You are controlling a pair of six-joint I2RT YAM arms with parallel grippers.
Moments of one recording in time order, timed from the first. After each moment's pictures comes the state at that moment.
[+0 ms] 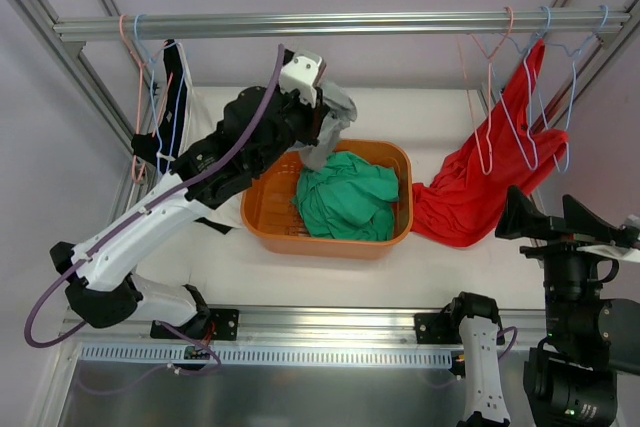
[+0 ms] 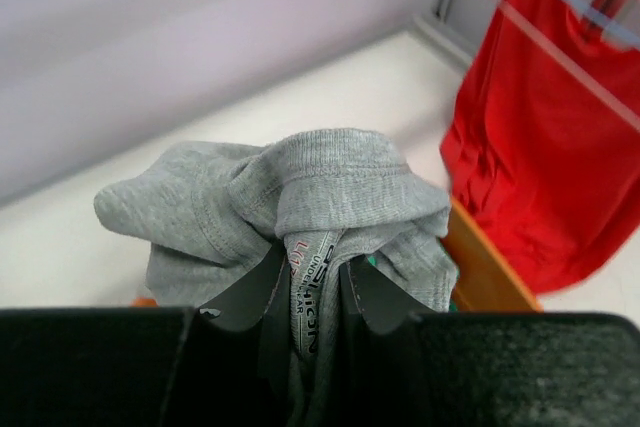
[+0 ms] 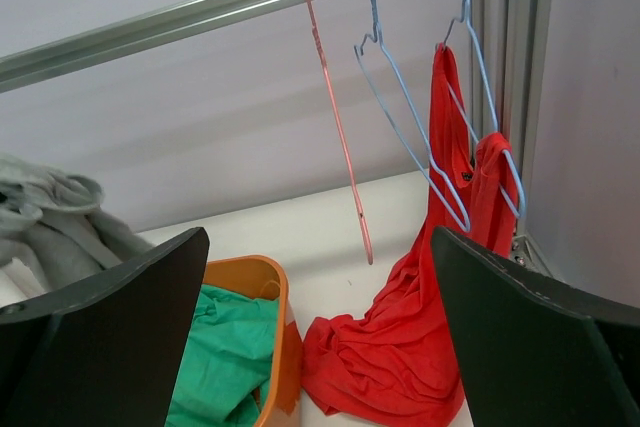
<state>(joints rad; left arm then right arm) -0.94 1.35 1.66 -0.43 -0.38 -0.05 -0.20 0.36 1.40 -0.81 -0.10 0.26</state>
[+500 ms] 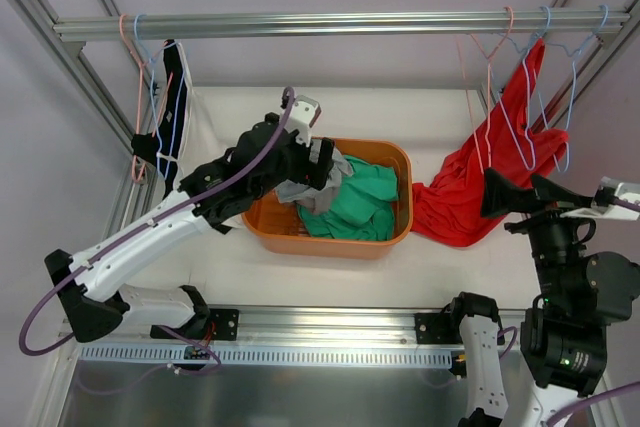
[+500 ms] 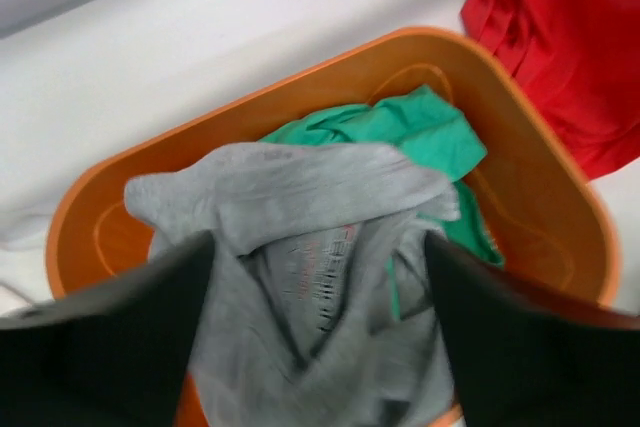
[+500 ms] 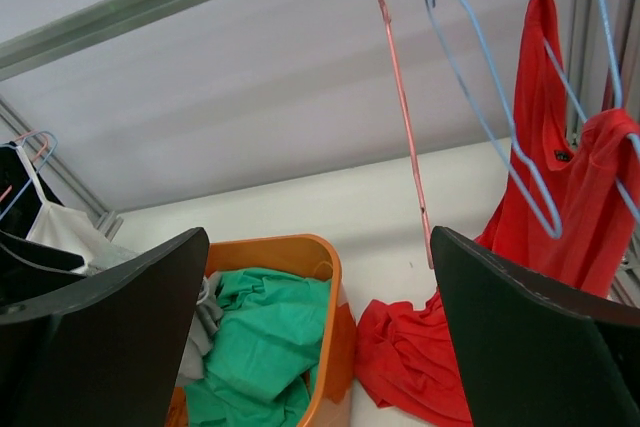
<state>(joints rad) -0.91 1.25 1.32 -0.48 -0.30 -0.17 -0.20 0.40 1.26 -0.69 -0.24 0.35</state>
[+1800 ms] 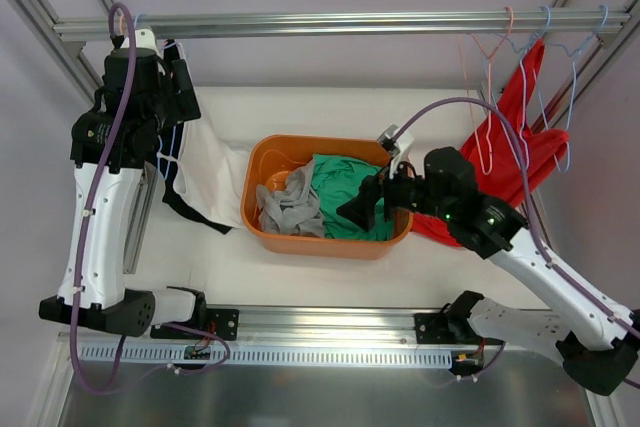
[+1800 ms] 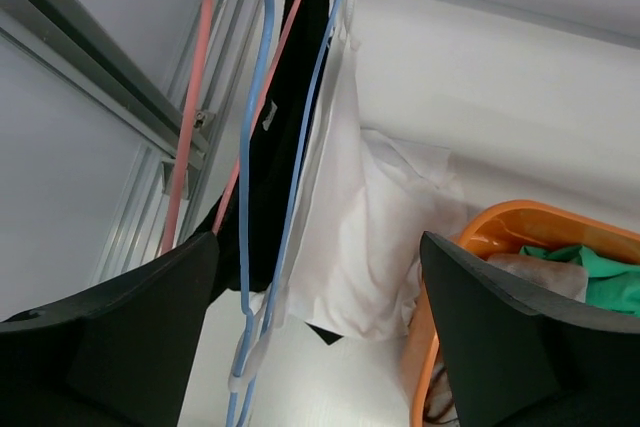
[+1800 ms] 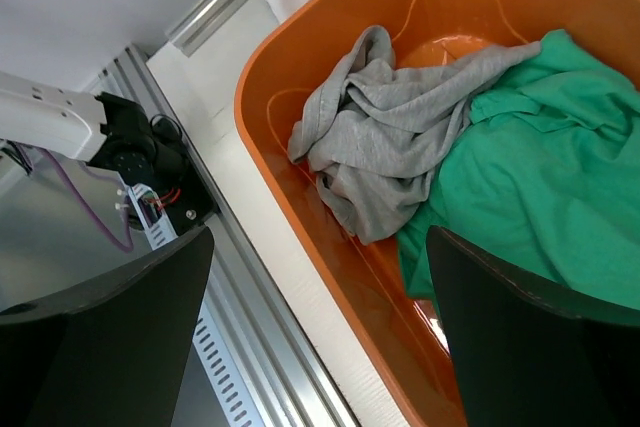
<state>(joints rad) -0.18 1.29 1.85 -1.07 -0.37 -0.22 0.77 0.93 1.07 -0.47 -0.30 0.29</state>
